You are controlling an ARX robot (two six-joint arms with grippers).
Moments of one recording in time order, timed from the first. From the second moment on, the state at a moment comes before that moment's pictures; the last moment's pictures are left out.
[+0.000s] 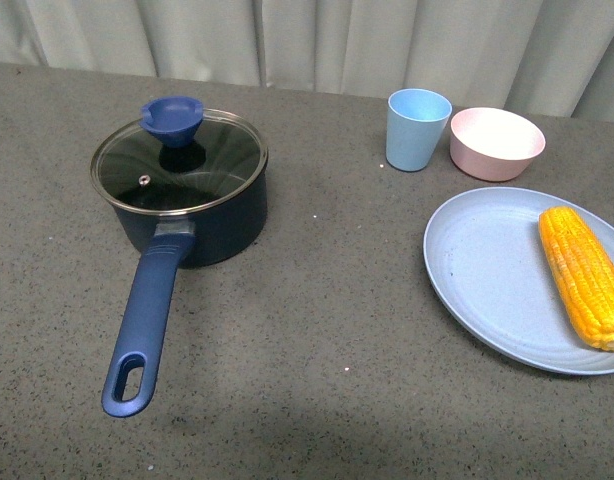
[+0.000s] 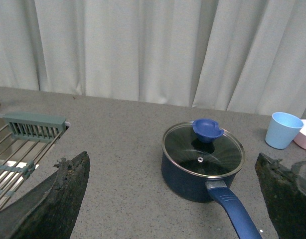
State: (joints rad) left arm 0.00 0.00 0.02 0.00 0.00 0.00; right arm 0.00 0.00 0.01 0.00 0.00 0.00
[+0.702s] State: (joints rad) left arm 0.00 0.00 0.02 0.00 0.00 0.00; right arm 0.00 0.00 0.01 0.00 0.00 0.00
